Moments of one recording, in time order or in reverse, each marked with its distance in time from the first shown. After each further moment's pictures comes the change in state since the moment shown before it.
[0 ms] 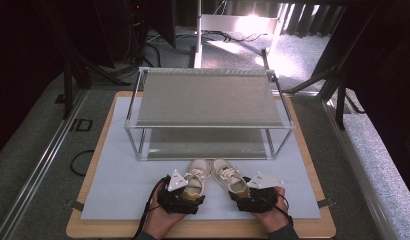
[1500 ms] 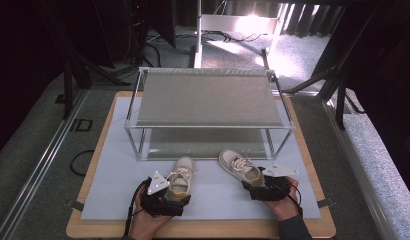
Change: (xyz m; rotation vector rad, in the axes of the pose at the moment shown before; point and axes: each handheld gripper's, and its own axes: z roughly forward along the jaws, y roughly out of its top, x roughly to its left) left arm 0.020 -0.015 -0.032 -0.055 0.069 -0.041; right arm -0.051 -0.007 -0.003 -0.021 -0.060 0.065
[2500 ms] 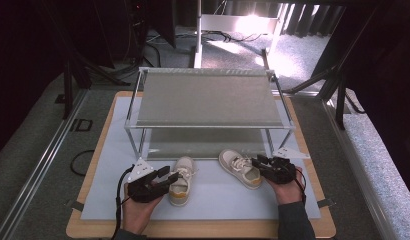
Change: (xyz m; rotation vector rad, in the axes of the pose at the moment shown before) left arm 0.021 0.032 -0.036 -0.160 -0.031 -0.074; right arm -0.032 0.031 -0.006 -0.077 -0.035 0.148
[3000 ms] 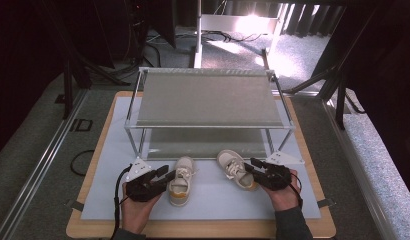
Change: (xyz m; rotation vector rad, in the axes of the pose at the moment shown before) left arm 0.004 0.002 -0.003 -0.002 0.037 -0.016; right arm 0.029 0.003 -0.007 -0.018 0.045 -0.096
